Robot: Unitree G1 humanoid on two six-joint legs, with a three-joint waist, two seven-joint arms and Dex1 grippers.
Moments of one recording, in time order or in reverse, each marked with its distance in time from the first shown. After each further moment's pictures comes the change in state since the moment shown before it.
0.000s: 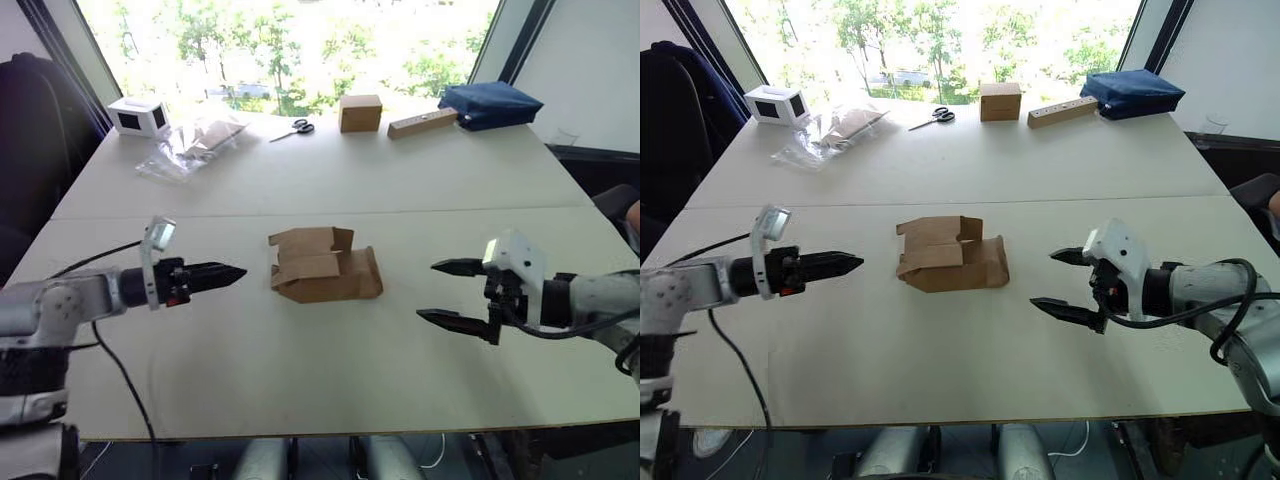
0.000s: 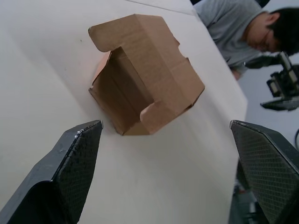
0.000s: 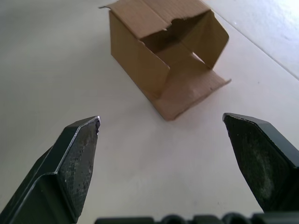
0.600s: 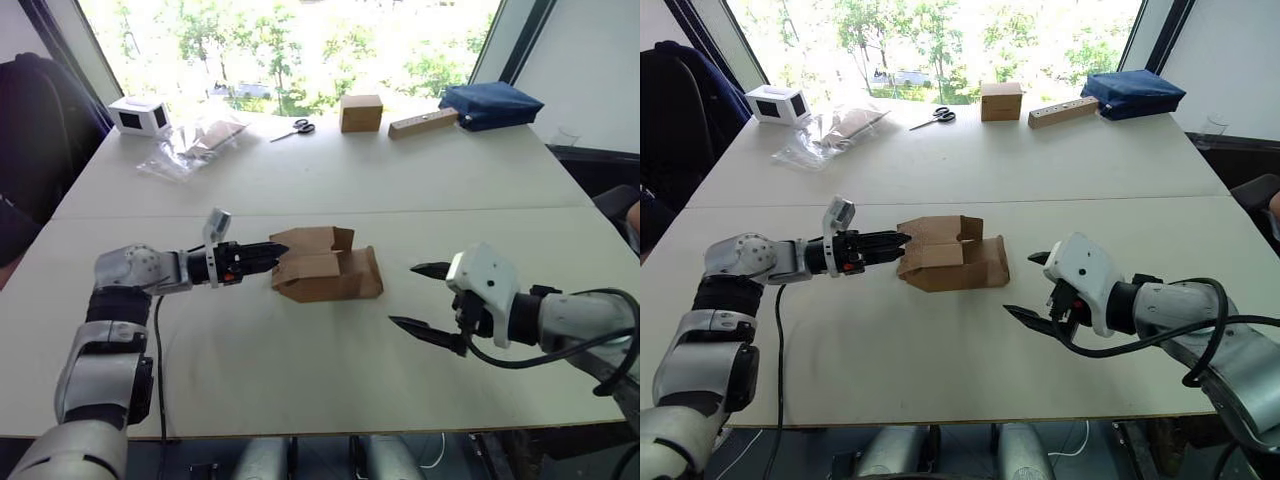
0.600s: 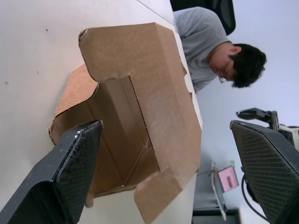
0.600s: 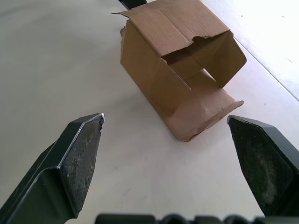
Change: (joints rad) left arm -0.302 -0.240 -0.124 0.505 0.168 -0.050 -0.108; right arm -0.004 0.057 0.039 -0.208 0.031 0.158 -0.249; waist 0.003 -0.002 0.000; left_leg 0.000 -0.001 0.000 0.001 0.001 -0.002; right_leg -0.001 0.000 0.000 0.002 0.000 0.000
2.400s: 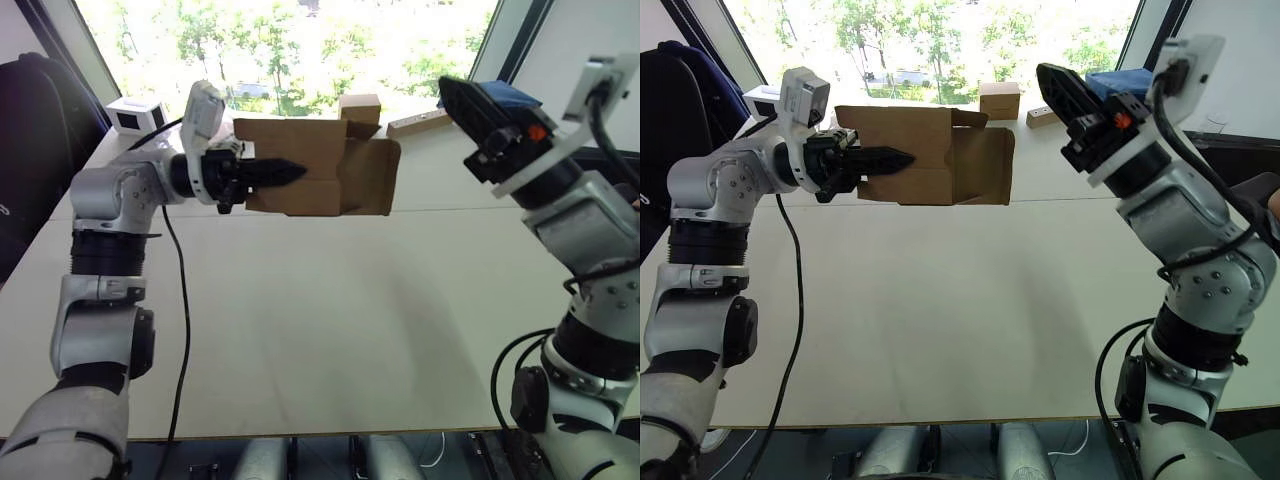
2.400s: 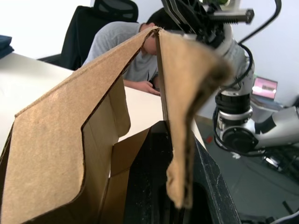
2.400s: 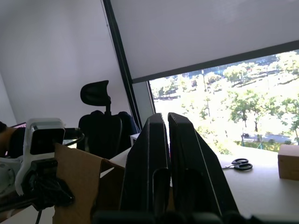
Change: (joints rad) left arm -0.226 0.069 0.004 -0.347 0.127 -0.386 -0.362; right arm -0.636 0.469 -0.156 0.422 0.424 -0.102 -0.476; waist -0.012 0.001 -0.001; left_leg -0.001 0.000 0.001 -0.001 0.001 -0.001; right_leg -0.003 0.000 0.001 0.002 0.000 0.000
